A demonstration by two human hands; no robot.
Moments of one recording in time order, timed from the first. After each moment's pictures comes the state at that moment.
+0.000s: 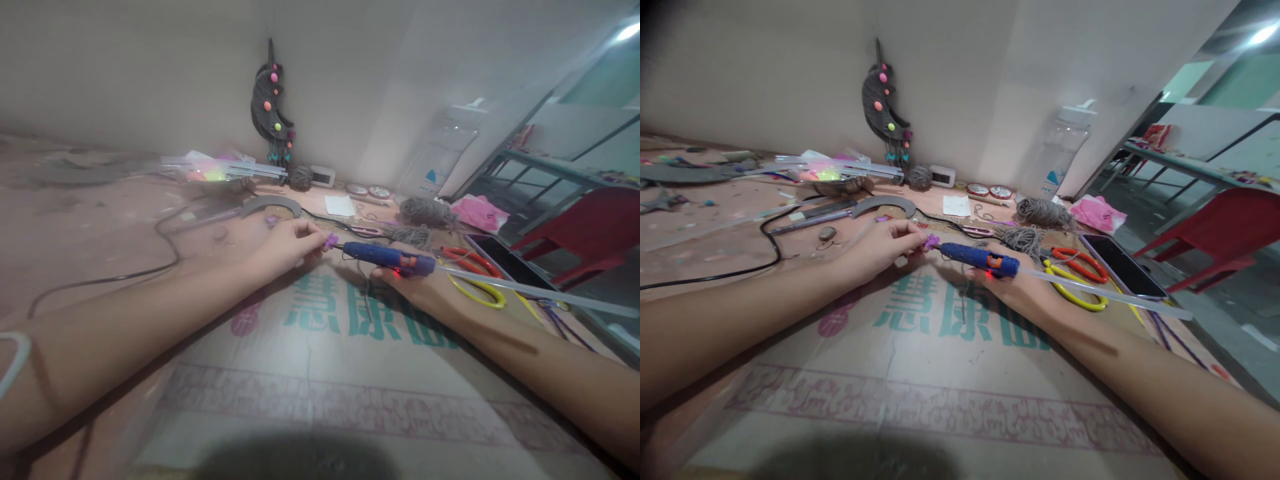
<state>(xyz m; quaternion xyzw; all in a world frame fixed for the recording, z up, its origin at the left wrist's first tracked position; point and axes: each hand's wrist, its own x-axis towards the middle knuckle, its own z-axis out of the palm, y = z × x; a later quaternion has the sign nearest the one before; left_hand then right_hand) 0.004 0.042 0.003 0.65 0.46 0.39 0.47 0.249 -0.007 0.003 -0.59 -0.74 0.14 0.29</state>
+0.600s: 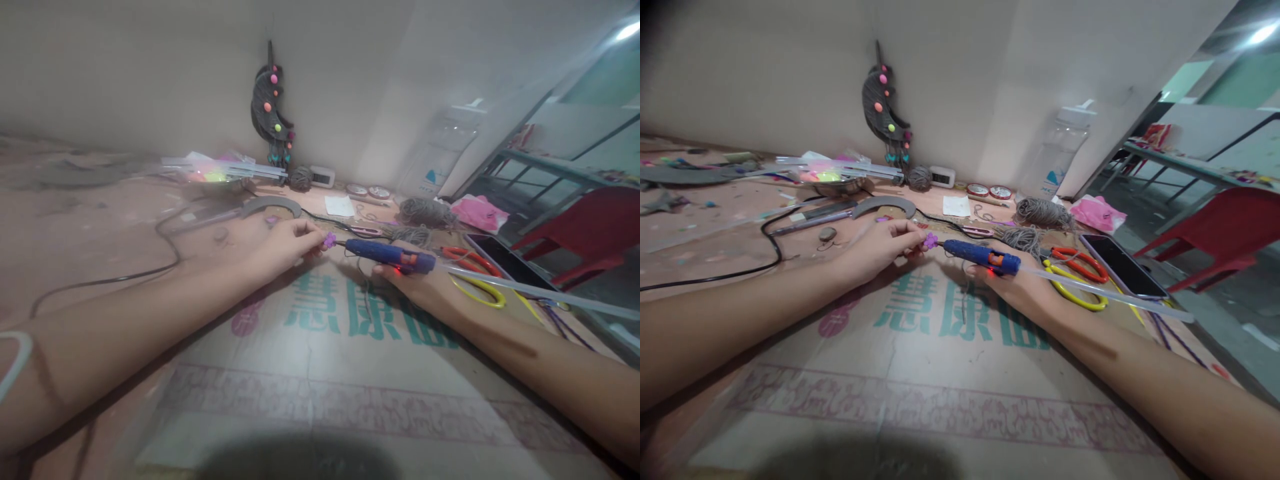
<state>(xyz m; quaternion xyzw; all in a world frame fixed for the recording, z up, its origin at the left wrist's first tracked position) 0.003 0.043 0.002 0.64 0.45 0.39 0.48 0.249 -0.005 0.004 -0.58 -0.75 0.13 0.30</state>
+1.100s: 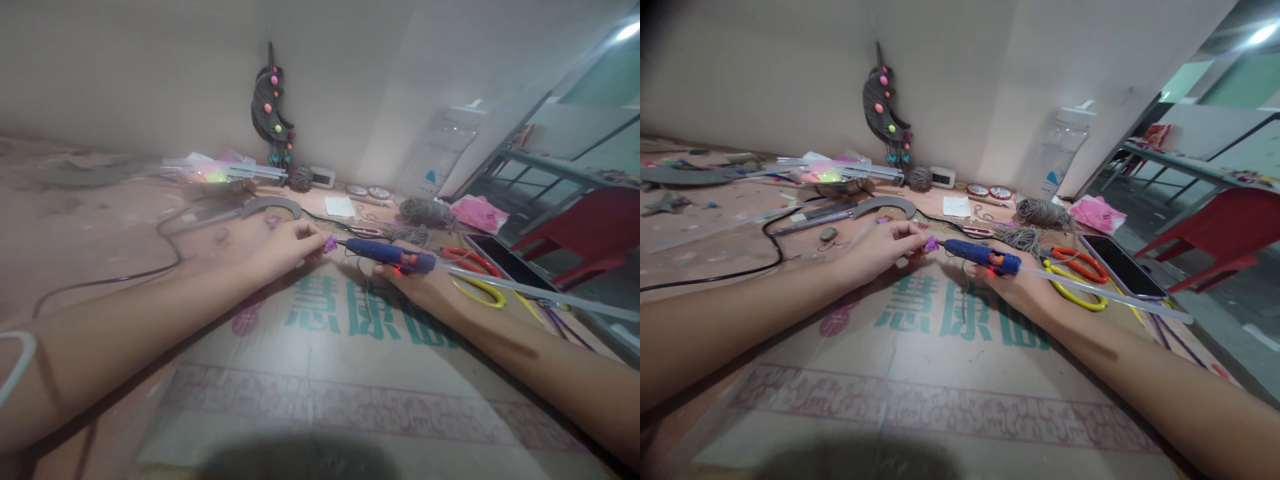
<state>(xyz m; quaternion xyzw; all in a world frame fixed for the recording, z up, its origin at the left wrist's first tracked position) 0.005 0.043 0.001 0.64 0.47 0.37 0.48 0.246 -0.009 0.007 -0.58 -0.75 0.11 0.30</state>
